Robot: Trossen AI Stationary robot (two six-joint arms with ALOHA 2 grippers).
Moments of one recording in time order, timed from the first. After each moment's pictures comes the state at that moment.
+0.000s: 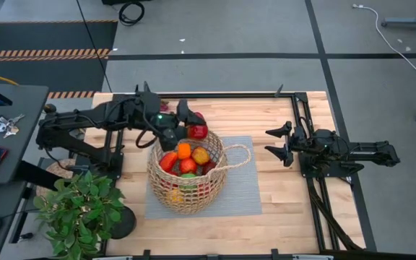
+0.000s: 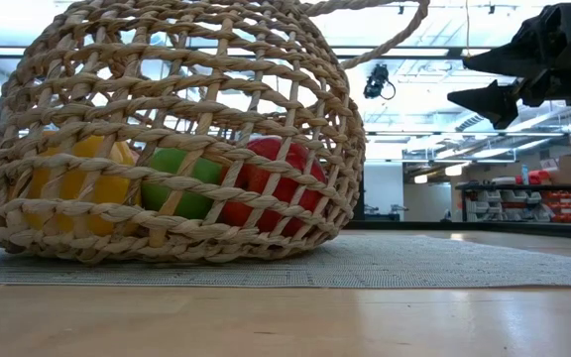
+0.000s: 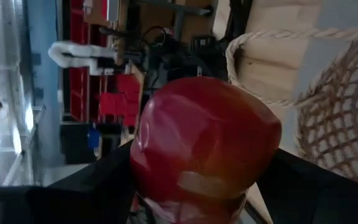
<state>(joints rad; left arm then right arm) 0.03 1.32 1.50 -0.51 -0.01 1.42 -0.06 0.06 0.05 0.08 0.13 0.21</state>
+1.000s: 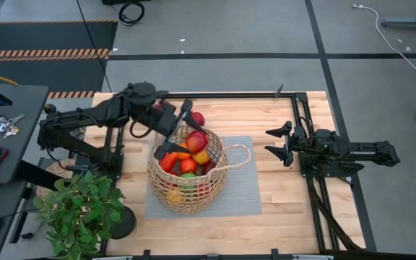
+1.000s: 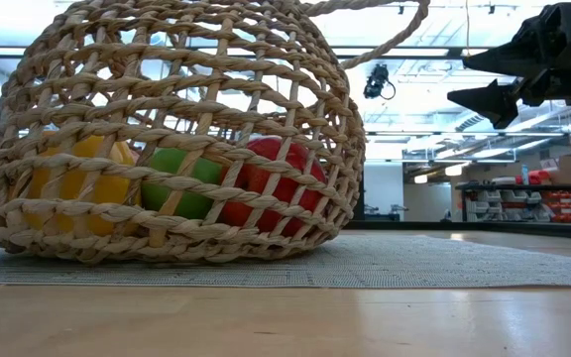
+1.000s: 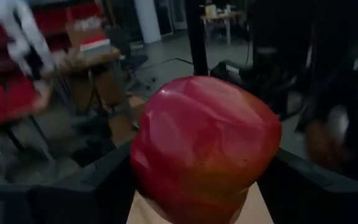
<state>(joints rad) 0.09 1.34 1.50 -0.28 0.52 0.26 -0.06 0.07 0.05 0.08 0.13 0.21</state>
